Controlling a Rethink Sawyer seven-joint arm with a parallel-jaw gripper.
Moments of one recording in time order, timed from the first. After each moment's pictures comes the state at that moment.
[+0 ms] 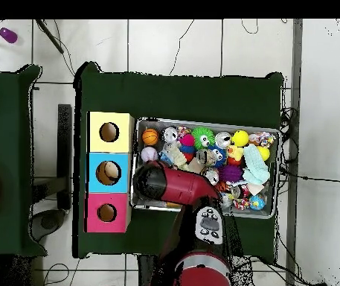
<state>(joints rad) -0.07 -0.48 -0.15 1.71 0.09 0.27 1.66</state>
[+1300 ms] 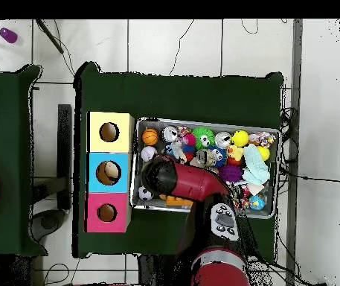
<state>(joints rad) -0.14 -0.48 -0.11 1.69 0.07 0.25 1.66</state>
